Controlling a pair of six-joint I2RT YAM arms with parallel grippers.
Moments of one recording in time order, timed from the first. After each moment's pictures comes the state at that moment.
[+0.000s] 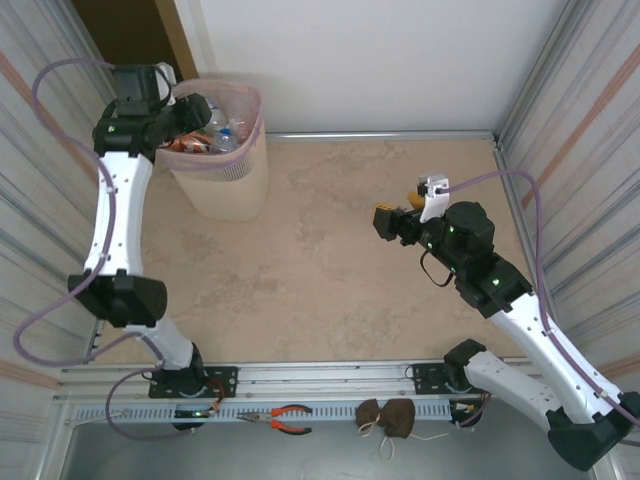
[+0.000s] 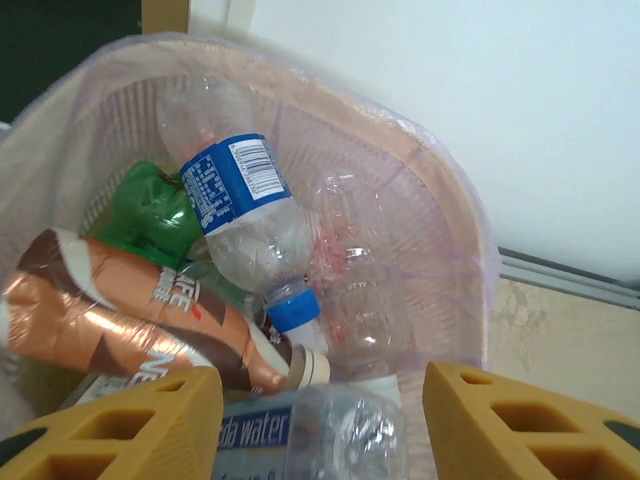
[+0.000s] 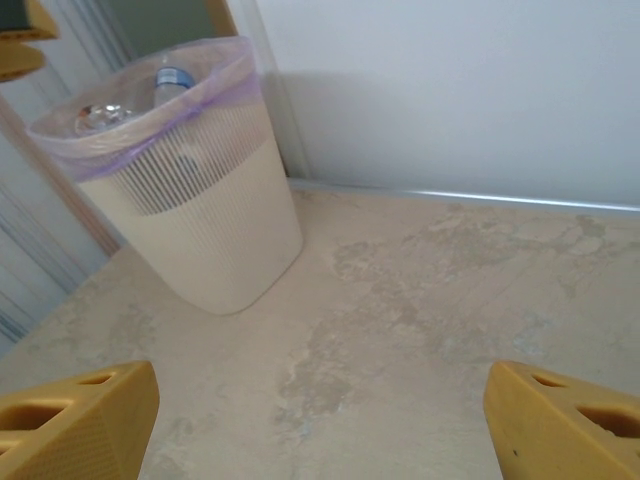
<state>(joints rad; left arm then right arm) -0.02 1.64 1.99 -0.89 0.13 -0.33 0.56 0.82 0.91 -0.32 0.04 0.27</state>
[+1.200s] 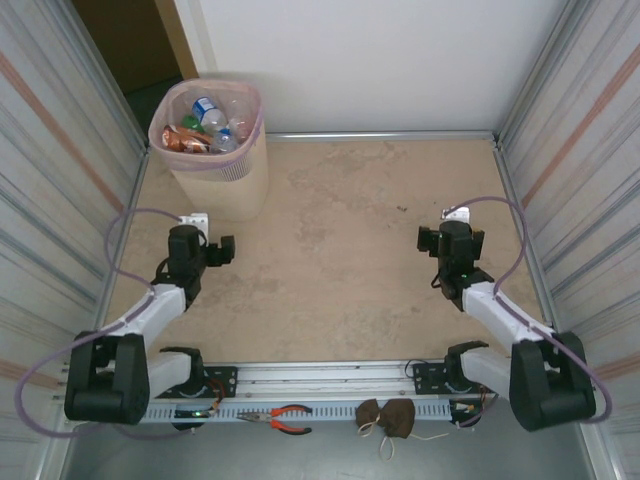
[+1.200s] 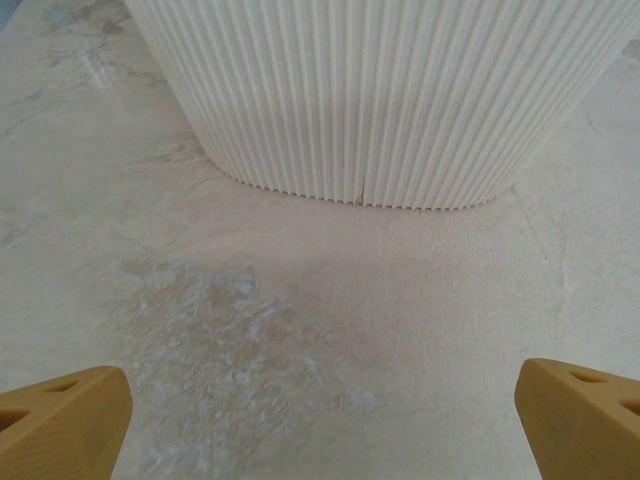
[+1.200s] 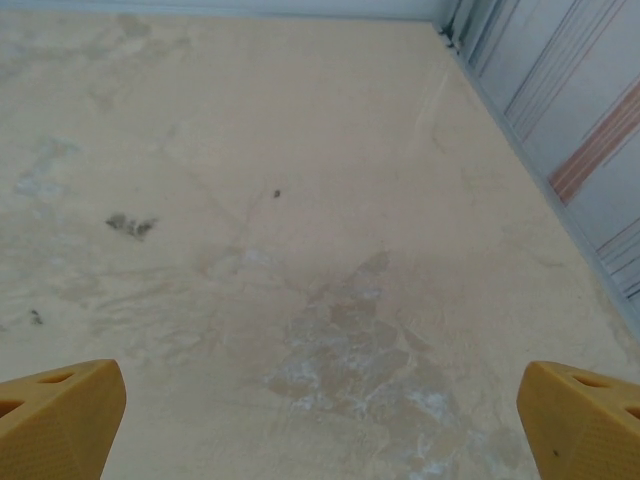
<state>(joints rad) -0.08 1.17 0.39 0.21 -0.11 0.00 0.18 1.13 0.41 0.19 0.41 0.07</state>
